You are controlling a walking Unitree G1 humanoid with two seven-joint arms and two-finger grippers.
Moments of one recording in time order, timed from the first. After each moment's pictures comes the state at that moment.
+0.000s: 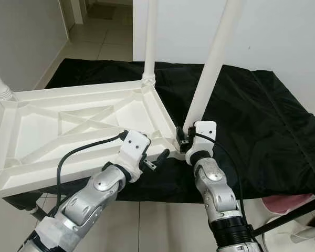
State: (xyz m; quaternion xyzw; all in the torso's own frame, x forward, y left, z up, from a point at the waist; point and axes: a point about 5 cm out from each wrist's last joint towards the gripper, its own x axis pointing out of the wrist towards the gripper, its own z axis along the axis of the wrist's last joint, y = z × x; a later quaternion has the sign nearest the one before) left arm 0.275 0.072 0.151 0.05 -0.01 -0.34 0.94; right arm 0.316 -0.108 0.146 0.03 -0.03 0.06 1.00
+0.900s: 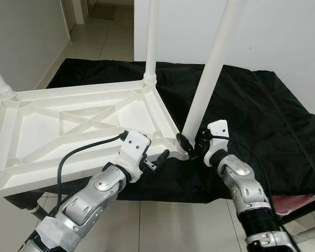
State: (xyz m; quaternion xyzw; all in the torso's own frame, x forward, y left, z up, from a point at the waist) left arm 0.271 0.068 0.152 0.05 0.00 -0.35 0.93; right arm 0.329 -0.154 0.150 -0.06 -0.02 0.27 0.96
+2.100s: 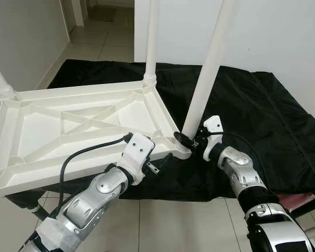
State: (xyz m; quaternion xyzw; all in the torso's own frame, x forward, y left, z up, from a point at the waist) left arm 0.270 0.066 0.151 0.07 -0.01 -0.35 0.93; right arm 0.353 -0.147 0.138 -0.05 -0.02 0.34 0.94
